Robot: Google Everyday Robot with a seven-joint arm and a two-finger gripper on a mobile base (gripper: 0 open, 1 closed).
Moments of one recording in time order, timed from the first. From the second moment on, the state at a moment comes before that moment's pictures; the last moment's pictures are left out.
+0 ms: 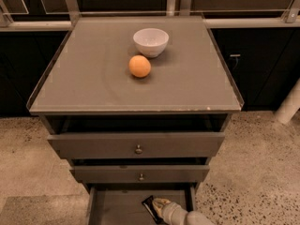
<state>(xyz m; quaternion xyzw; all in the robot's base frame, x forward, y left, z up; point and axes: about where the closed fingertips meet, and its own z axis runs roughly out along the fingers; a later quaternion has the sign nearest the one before) 0.497 -0.058 0.137 -0.26 0.84 0.22 0.42</state>
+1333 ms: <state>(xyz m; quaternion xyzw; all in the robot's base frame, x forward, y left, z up) 0.428 -0.171 0.233 -0.12 0.77 0.33 0.54</state>
